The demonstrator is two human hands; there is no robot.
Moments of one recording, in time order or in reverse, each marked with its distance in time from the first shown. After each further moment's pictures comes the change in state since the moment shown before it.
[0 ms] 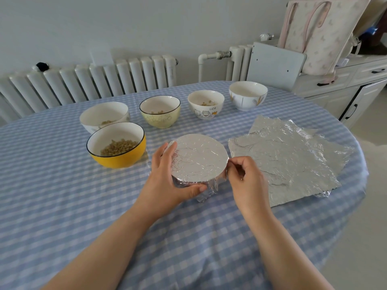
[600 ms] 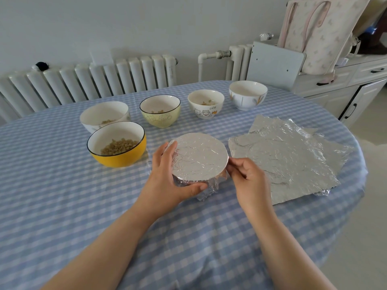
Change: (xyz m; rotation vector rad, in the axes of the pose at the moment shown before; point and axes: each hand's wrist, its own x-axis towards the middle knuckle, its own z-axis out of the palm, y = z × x) left_hand 0.001 -0.003 0.002 -0.007 0.004 0.017; right_hand -0.003 0.002 -0.003 0.180 -0.065 0.031
